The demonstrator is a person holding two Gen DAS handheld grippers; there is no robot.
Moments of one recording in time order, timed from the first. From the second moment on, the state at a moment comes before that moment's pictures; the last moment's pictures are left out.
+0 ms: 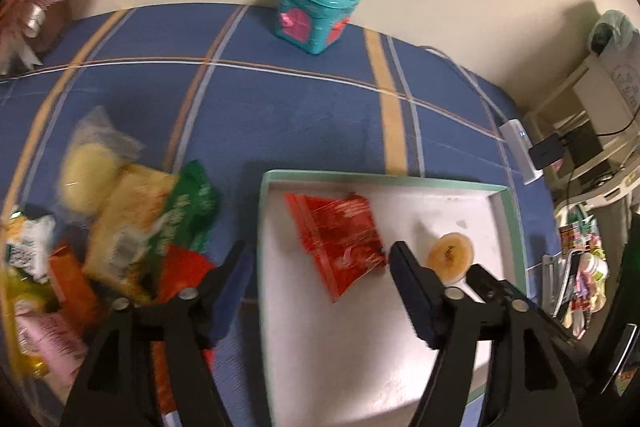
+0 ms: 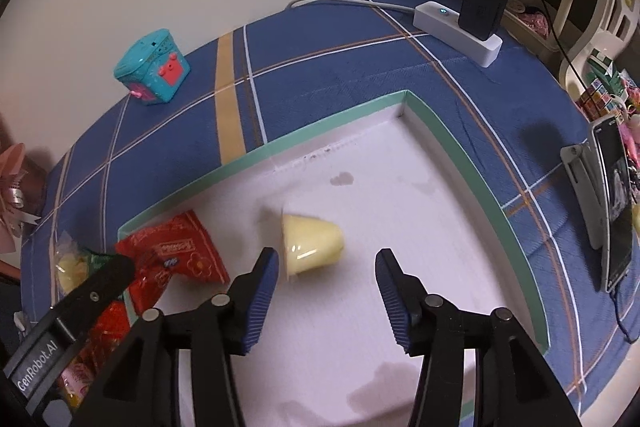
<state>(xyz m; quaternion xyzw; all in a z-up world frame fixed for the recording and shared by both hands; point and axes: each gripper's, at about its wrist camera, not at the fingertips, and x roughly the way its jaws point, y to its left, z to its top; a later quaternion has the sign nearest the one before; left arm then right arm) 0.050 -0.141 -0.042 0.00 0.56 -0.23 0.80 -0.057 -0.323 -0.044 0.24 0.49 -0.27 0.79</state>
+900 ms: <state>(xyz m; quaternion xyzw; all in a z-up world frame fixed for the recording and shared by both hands) 0.015 -0.007 -0.023 0.00 0.53 -0.08 0.84 -0.091 -0.241 -0.011 0.20 0.48 -0.22 0.83</state>
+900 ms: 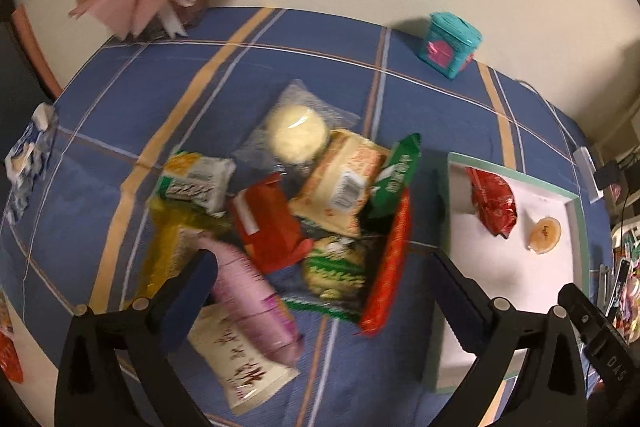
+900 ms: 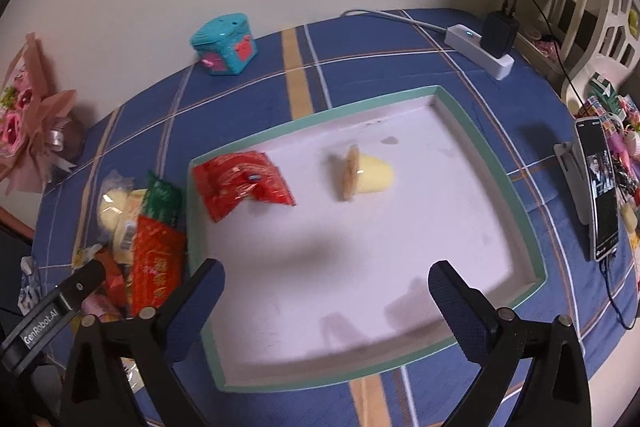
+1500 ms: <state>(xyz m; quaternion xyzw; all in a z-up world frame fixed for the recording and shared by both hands) 0.015 0.091 0.001 -0.05 0.52 -0.01 0.85 -0.061 -0.151 -0.005 0.18 0.48 -0.11 0.85</state>
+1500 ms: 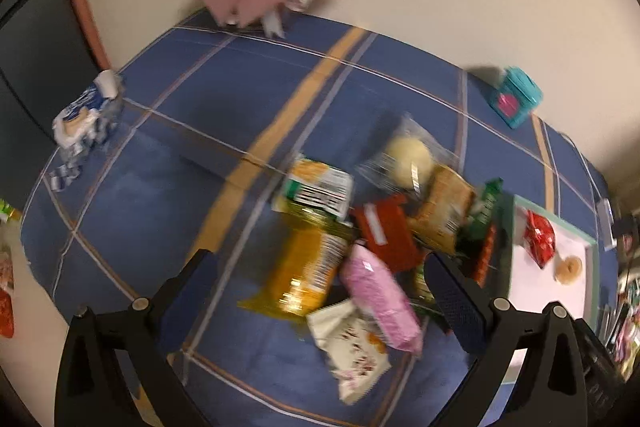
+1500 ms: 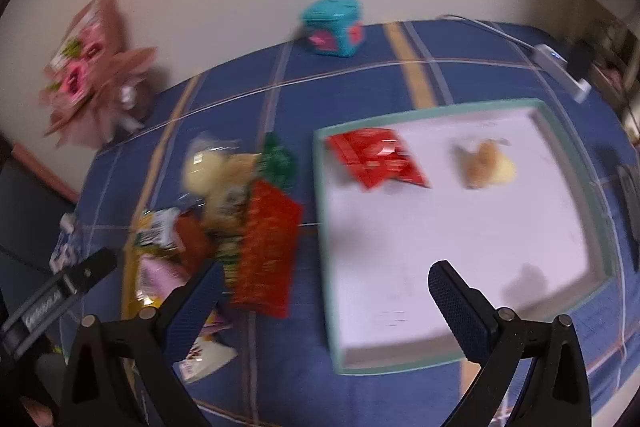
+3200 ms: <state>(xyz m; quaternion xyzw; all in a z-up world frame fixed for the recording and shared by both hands) 0.066 0.100 -0.107 -0.10 0.64 0.02 0.76 -0.002 -0.120 -0.078 0.17 0.52 -0.06 0.83</state>
